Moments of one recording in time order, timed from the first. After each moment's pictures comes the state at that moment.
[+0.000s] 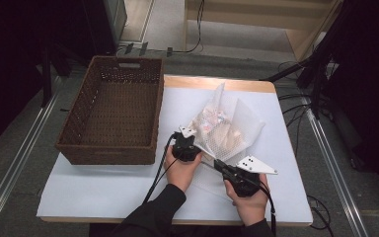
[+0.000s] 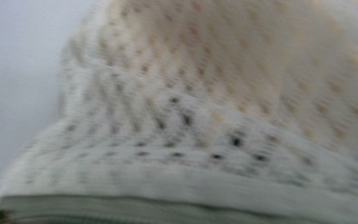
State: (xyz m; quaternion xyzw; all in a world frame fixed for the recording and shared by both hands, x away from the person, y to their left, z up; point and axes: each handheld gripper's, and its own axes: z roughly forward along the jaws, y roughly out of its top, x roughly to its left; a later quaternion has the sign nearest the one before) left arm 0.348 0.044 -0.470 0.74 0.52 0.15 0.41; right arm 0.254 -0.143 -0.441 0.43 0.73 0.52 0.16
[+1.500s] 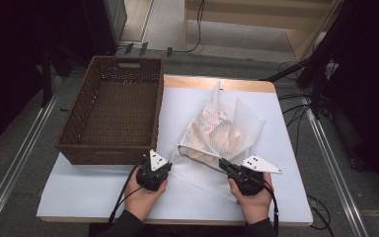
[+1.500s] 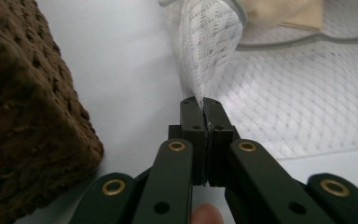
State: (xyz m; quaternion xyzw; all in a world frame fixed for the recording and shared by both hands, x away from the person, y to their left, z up) left arm 0.266 0.135 -0.473 0.80 0.45 0.18 0.36; right arm 0.258 -0.155 -0.444 0.44 0.72 0.51 0.16
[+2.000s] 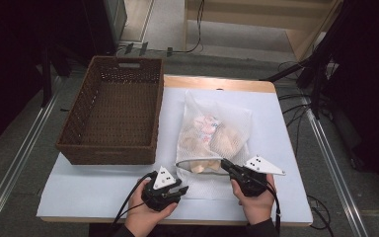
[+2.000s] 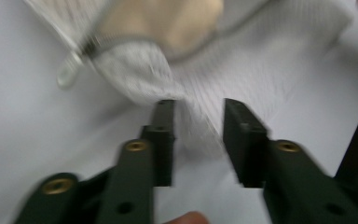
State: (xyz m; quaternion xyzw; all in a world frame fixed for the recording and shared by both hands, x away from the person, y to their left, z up) left arm 0.224 0.118 -0.445 0.81 0.37 0.11 0.44; right arm 0.254 -0.160 -0.441 0.44 0.72 0.51 0.17
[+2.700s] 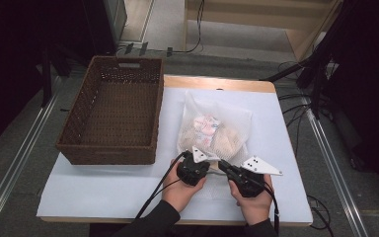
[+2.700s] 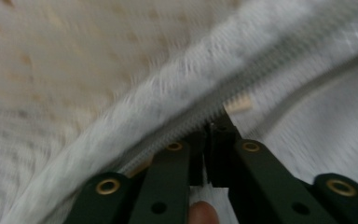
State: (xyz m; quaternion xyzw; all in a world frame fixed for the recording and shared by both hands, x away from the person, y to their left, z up) left arm 0.301 0.029 -0.475 0.82 0.42 0.12 0.37; right arm 0.253 -0.154 -0.443 0.43 0.72 0.51 0.16
